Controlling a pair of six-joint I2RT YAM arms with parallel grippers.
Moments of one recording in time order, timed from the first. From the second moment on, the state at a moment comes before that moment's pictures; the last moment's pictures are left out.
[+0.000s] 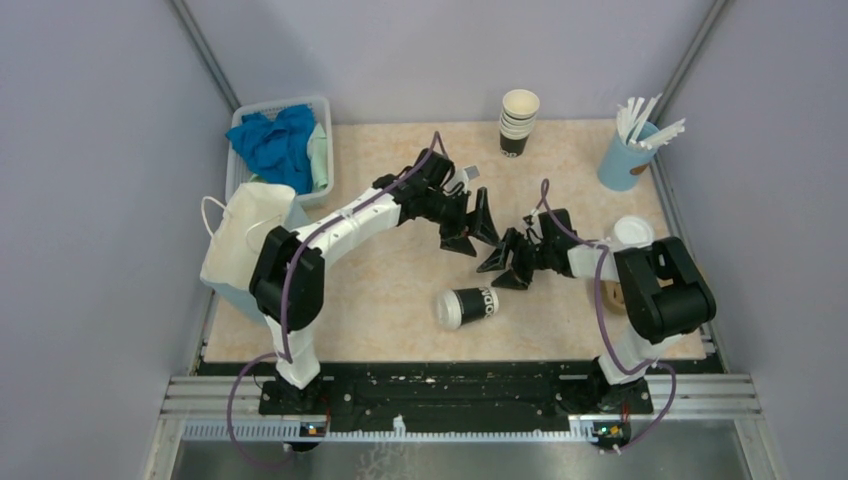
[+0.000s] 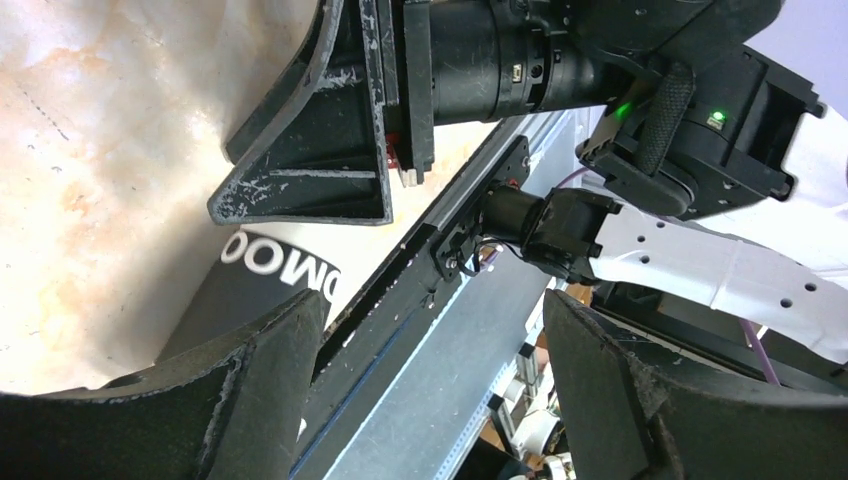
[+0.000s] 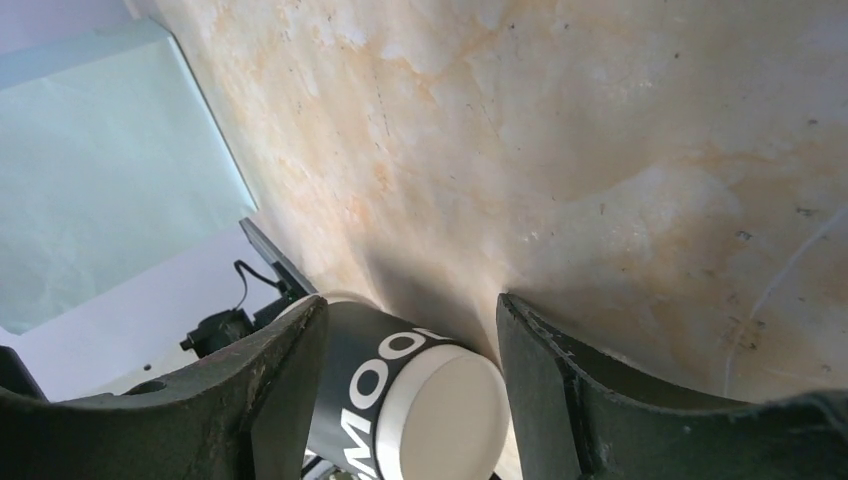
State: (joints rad) left arm -0.66 1.84 1.51 -0.52 0.73 -0.71; right arm 0.29 1.65 0.67 0.06 -0.69 0.85
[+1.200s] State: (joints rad) left arm -0.56 1.32 1.02 -0.61 0.61 -0.67; right arm 0.66 1.07 0.82 -0.92 -0.32 1.23
